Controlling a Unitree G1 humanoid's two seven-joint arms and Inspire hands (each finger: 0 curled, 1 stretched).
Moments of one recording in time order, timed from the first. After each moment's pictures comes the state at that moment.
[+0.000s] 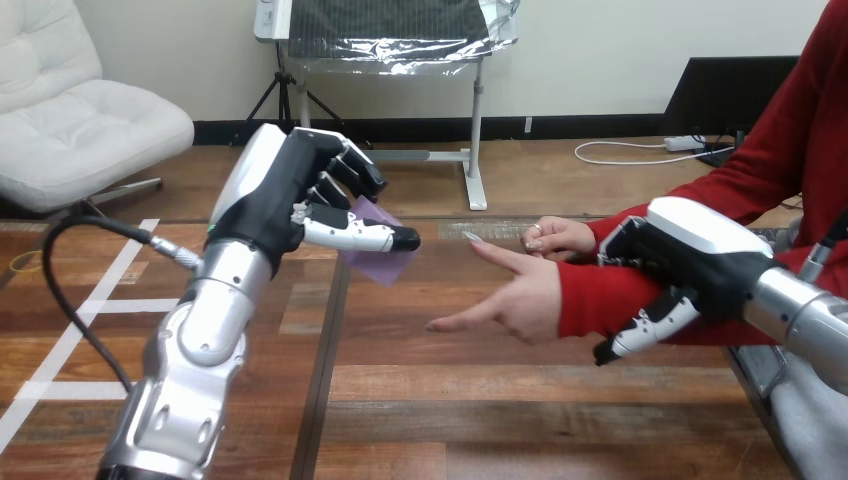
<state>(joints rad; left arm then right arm) -0.39 0.29 -0.11 0.16 0.33 0.09 -0.09 -0.59 -0.70 0.30 0.89 -0.46 -0.67 0.18</state>
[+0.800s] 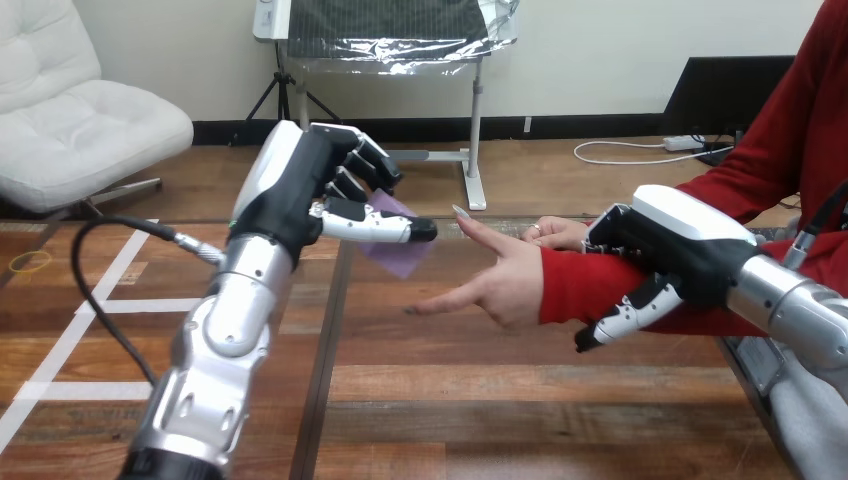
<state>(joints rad) -0.45 0.23 -0.11 0.27 0.32 0.04 -0.06 -0.59 -0.67 0.29 0.81 -0.41 -0.59 0.24</state>
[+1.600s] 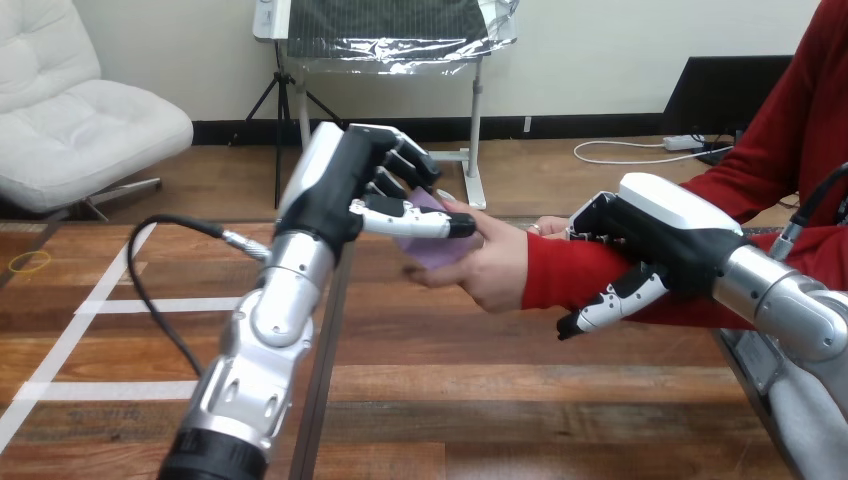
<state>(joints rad) -0.52 0.14 -0.13 0.40 0.32 0.00 -0.03 -0.58 -0.65 0.28 0.75 -0.40 -0.56 0.25</state>
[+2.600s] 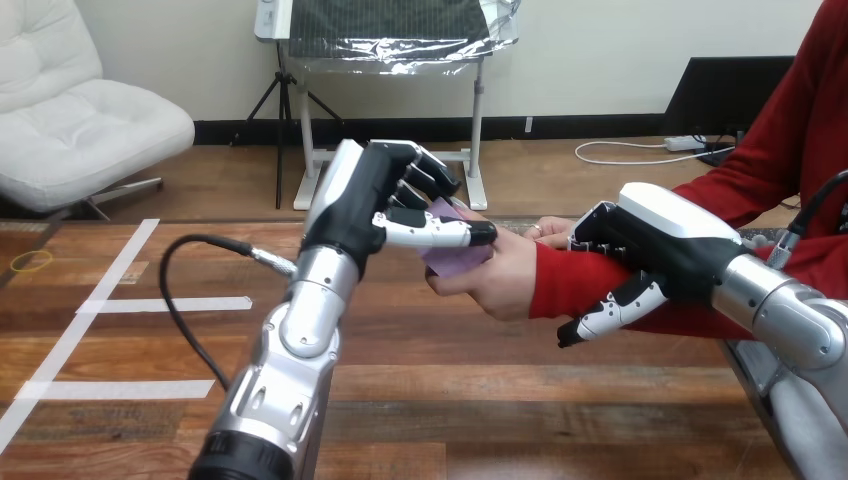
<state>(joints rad) -0.53 0.06 -0.15 0.51 0.30 -0.06 0.01 -0.55 -0.65 0.28 0.71 -0.41 -0.51 0.25</state>
